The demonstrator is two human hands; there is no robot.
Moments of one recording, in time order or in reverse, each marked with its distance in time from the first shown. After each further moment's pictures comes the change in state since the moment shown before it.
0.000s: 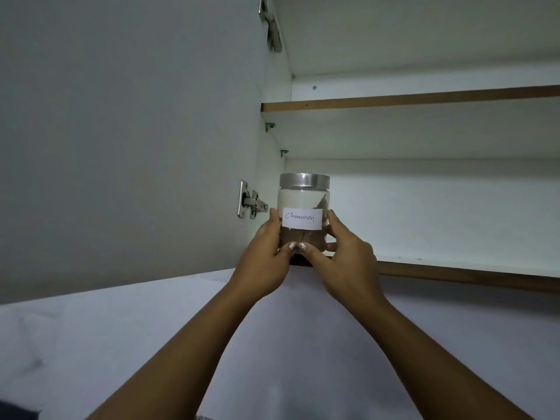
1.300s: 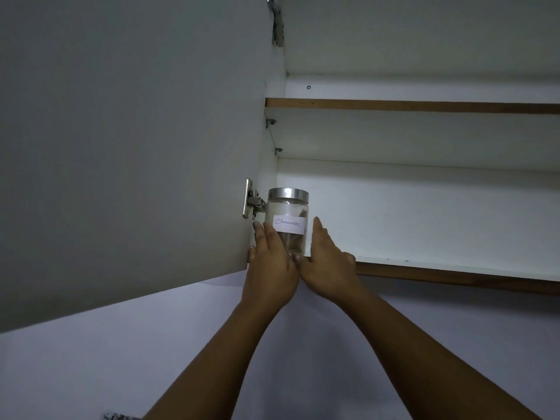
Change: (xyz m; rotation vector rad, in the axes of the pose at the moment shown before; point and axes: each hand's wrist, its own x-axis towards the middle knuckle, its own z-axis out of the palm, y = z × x) left_hand 0.009 -0.031 0.020 0.151 0.050 -0.118; right_hand 0.026 0.001 0.042 -0.410 -0.254 0.140
